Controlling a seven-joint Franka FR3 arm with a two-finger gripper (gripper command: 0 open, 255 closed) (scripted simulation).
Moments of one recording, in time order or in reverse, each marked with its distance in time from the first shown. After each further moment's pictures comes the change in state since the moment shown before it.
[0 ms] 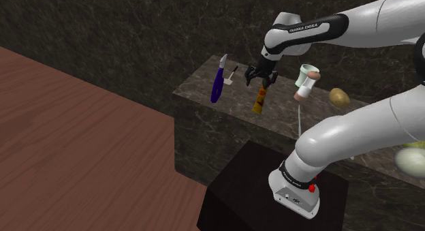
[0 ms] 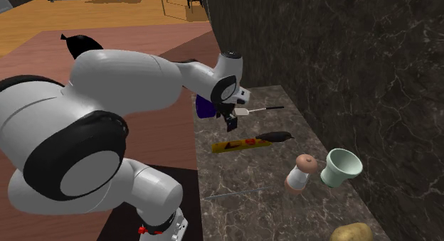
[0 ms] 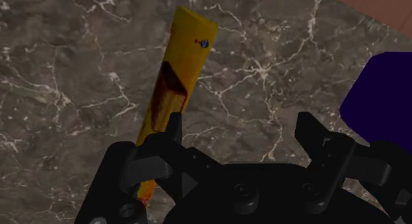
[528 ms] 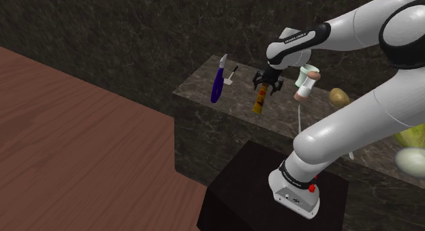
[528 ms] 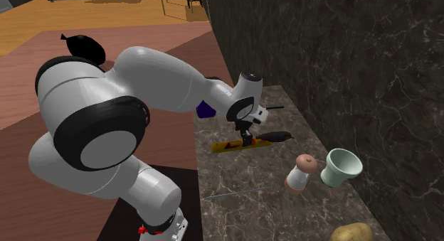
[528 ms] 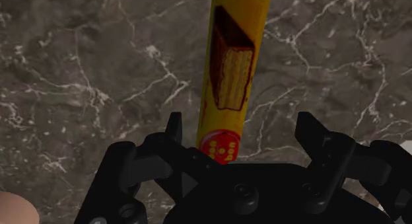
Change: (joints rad) arm -0.099 0.174 -0.089 -0.007 -0.012 0.196 0.075
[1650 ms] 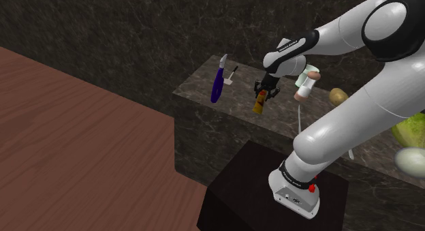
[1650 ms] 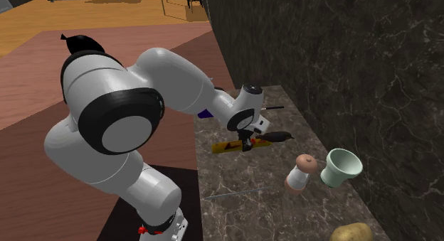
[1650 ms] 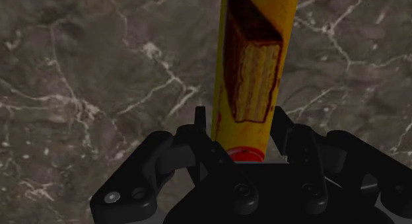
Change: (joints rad) arm 0.000 0.104 -0.028 -0.034 0.037 0.141 -0.022
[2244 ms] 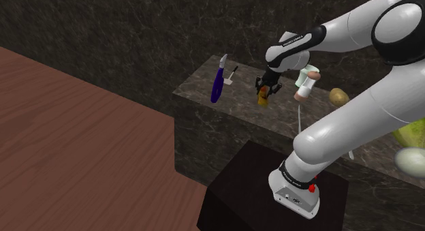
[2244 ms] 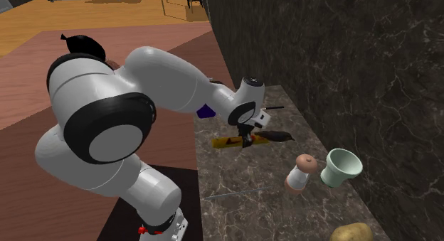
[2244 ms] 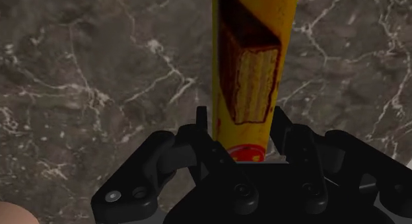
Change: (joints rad) arm -0.006 -0.060 0.013 0.028 -0.028 -0.089 0.024
